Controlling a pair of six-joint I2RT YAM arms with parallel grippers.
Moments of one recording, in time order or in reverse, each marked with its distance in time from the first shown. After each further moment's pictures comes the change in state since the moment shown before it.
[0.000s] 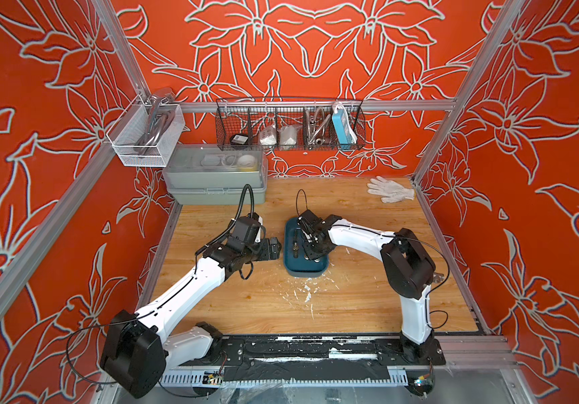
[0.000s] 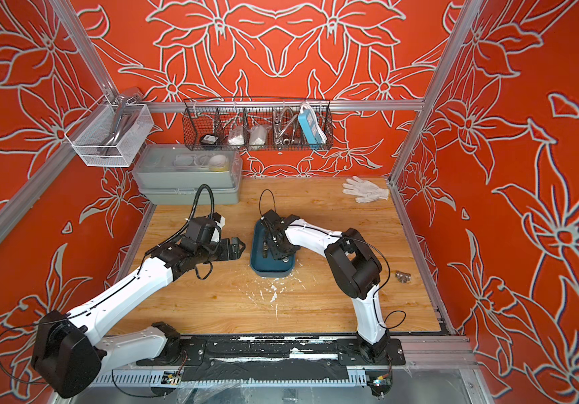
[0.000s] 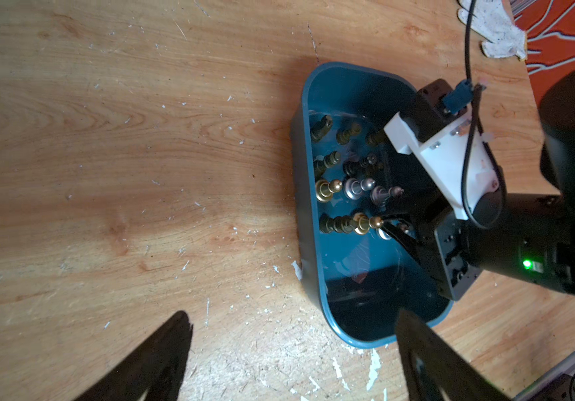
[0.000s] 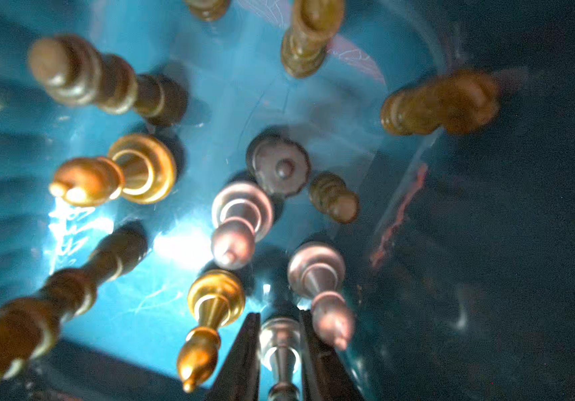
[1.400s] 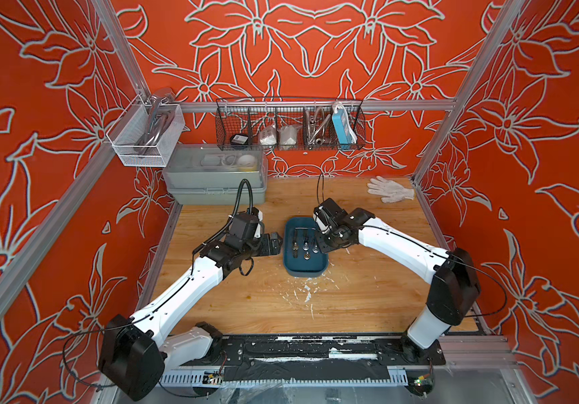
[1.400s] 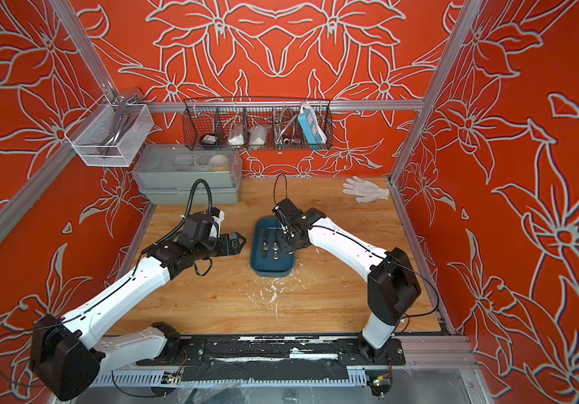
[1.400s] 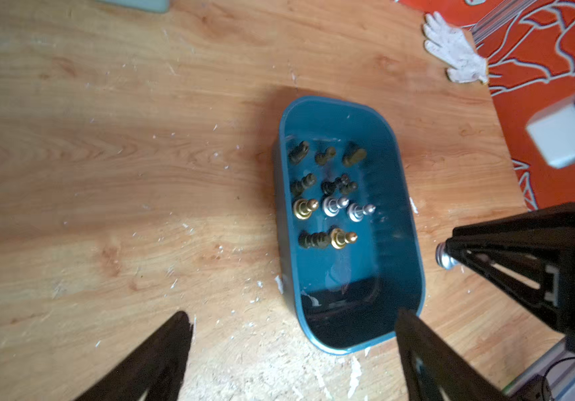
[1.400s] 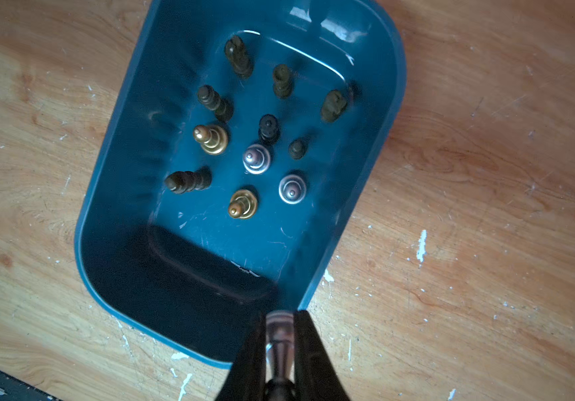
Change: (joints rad) left arm -0.003 -0.025 0.027 -0.003 0.020 -0.001; right arm -0.026 -0.299 -0.043 -0.106 -0.051 0.013
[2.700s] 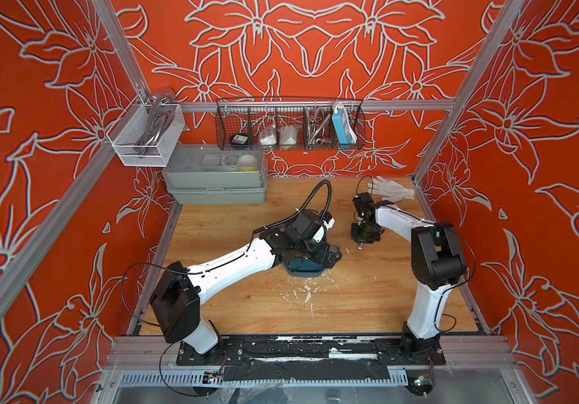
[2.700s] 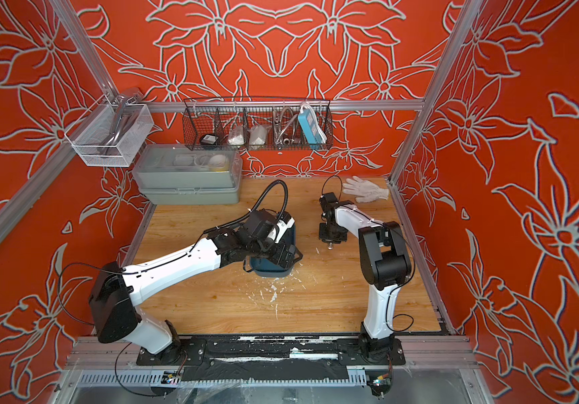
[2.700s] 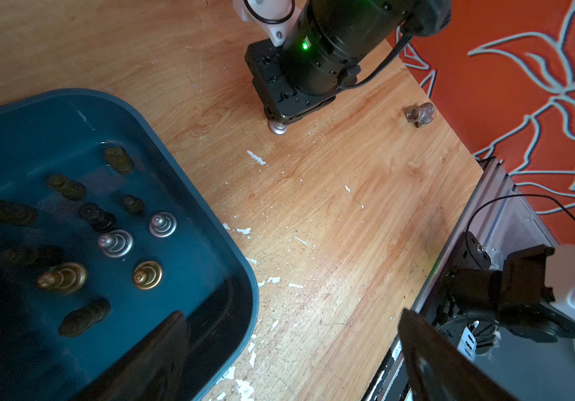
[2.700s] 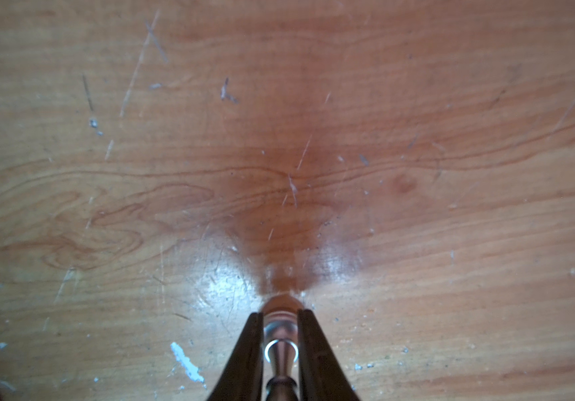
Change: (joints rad) left arm -0.404 0.418 0.399 0.024 0.095 0.163; right arm -0.462 0.229 -0.064 0.080 0.024 0.047
